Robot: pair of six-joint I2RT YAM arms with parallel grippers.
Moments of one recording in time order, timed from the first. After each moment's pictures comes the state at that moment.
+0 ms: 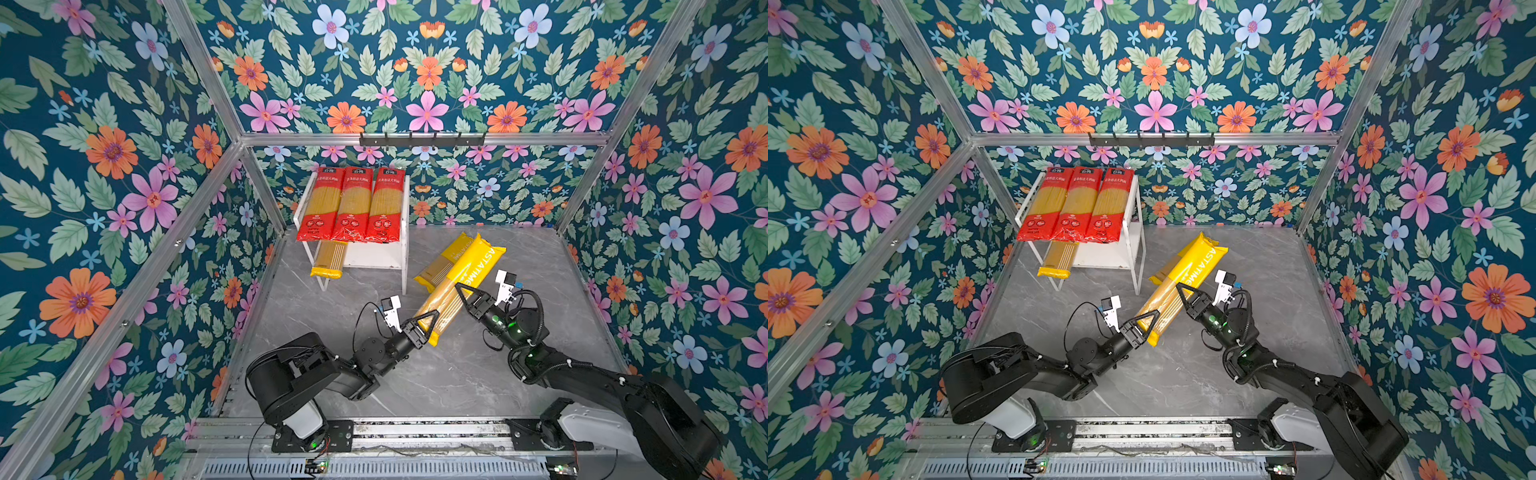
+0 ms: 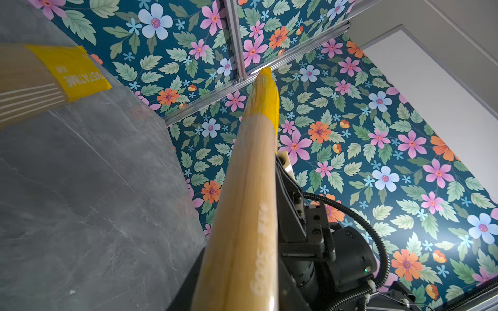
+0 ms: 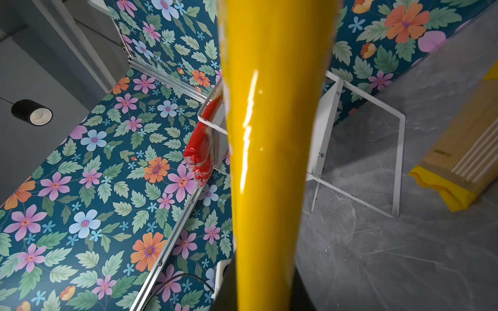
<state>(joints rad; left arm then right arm) -1.00 1.60 0.30 1.54 -0.09 -1.13 0.61 1.19 0.36 0.99 -0.12 1.17</state>
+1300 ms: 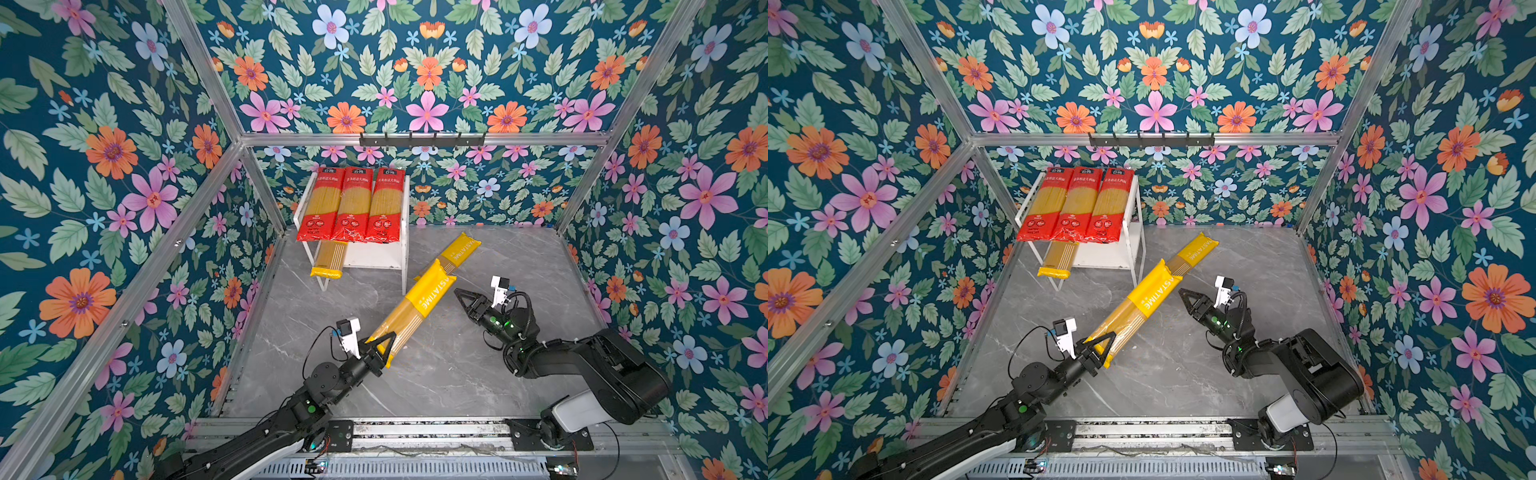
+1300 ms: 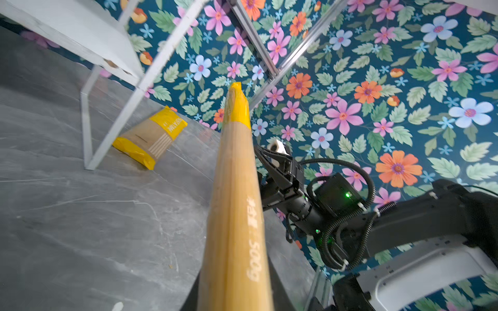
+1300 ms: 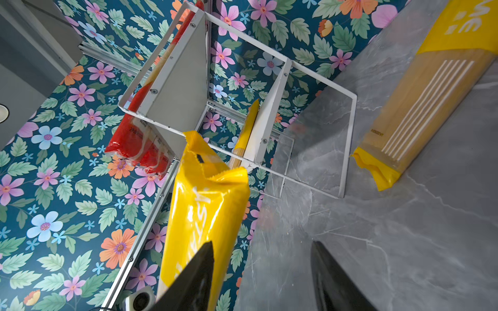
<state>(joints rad) -0.92 0.45 0.01 0.53 -0.13 -0.75 0.47 1.52 0.30 1.27 -0.30 1.15</state>
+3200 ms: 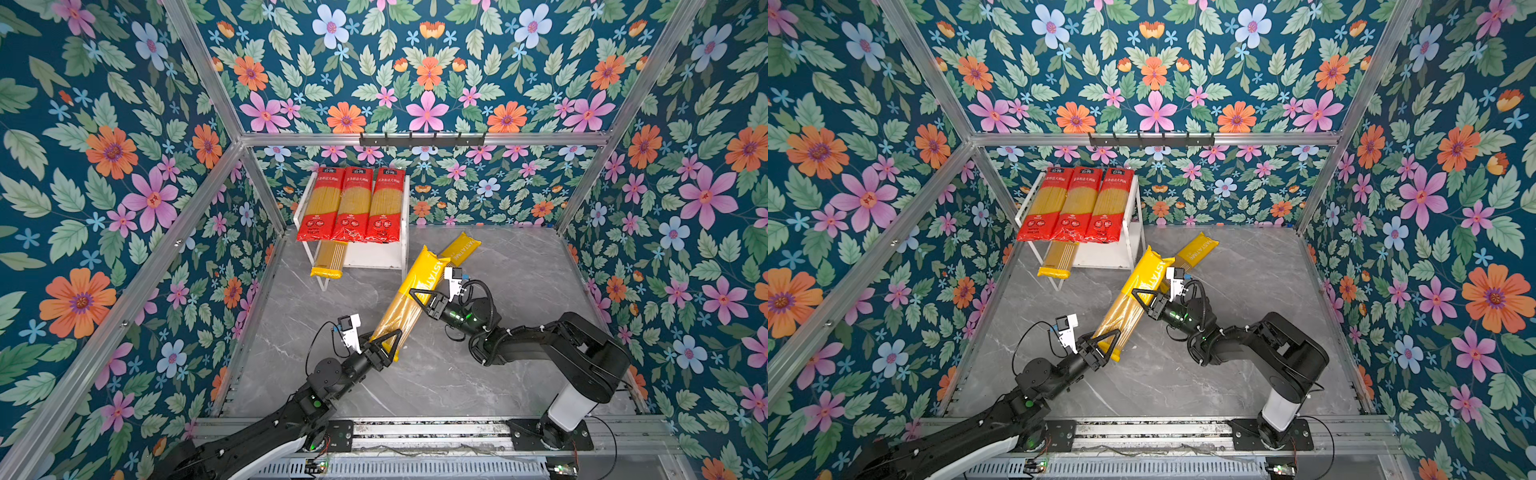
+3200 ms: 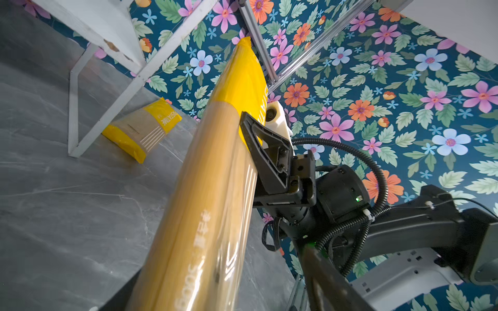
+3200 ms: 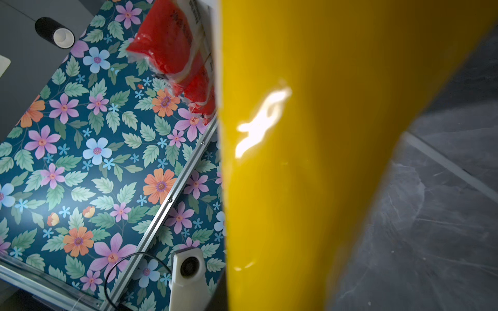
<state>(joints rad) -0.87 0.55 0.01 0.65 -0.06 -0.86 0.74 1.69 0.61 1.27 -0.31 1.06</state>
